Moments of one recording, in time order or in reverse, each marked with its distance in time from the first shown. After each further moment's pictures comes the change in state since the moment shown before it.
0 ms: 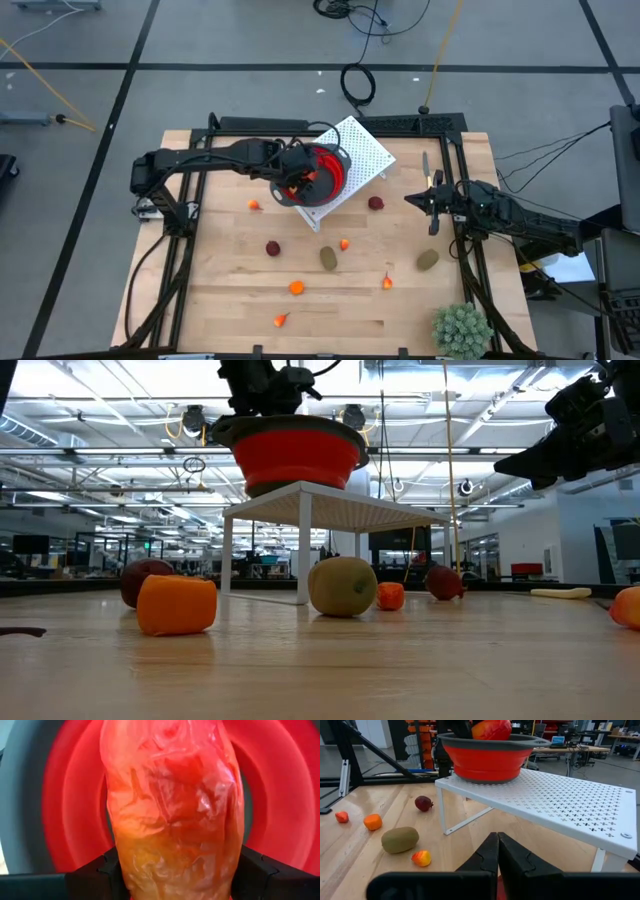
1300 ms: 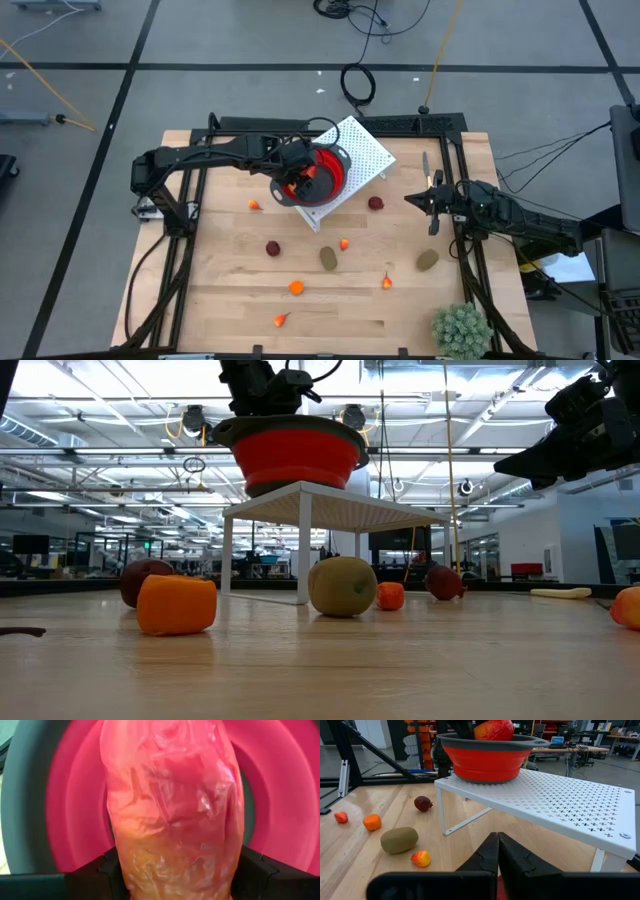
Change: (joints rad) left arm 0.039 0.000 0.000 0.003 0.051 0.047; right arm 0.000 0.000 0.000 0.000 0.000 0.000
